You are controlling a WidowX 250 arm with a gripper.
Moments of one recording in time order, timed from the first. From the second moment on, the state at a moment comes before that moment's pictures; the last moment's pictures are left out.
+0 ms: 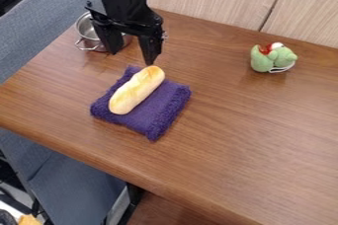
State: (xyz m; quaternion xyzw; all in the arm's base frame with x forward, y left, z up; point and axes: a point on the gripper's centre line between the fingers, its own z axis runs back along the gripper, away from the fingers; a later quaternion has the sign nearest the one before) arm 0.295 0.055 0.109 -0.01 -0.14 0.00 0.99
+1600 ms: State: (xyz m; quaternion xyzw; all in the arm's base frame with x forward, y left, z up) arm 0.391 0.166 0.057 0.05 -0.09 0.04 0.99
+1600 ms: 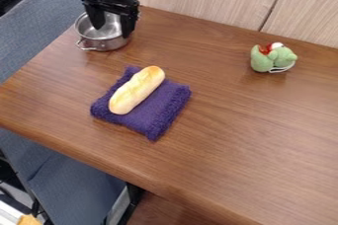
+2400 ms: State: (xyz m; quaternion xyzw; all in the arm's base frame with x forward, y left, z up) arm 0.386 0.157 0.029 0.03 -0.08 0.02 1.00
